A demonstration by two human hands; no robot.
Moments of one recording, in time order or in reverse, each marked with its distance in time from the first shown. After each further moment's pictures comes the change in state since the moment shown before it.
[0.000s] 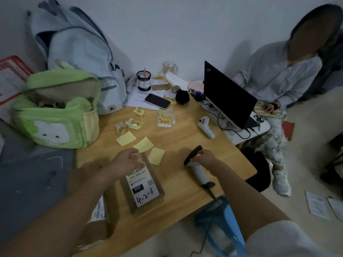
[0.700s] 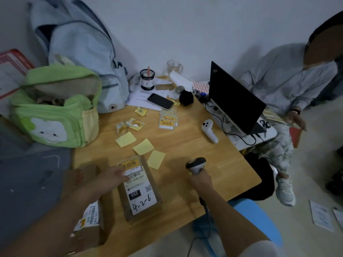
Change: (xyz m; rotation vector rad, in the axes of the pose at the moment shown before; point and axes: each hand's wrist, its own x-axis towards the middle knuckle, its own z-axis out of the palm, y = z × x) left_hand -0.005 -0.038 -0.011 0.069 -0.018 -0.181; right_hand 0.024 0.049 0.048 -0.179 0.128 0.004
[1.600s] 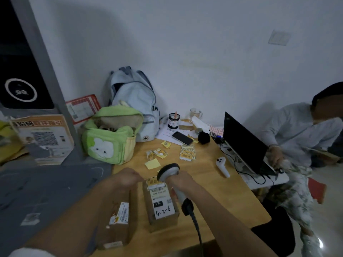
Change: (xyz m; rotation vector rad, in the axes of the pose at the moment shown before) left_hand -0.109 0.013 -0.053 0.039 0.146 0.180; right_hand -0.177 -0.134 -0.008 0.032 -0.289 -0.294
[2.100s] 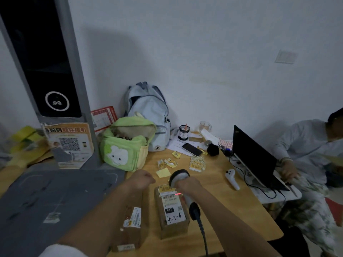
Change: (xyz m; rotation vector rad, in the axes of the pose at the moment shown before) left_hand -0.028 -0.004 -0.008 -0.071 0.144 0.096; right_hand -0.017 -0.018 0.016 -0.134 0.090 0.043
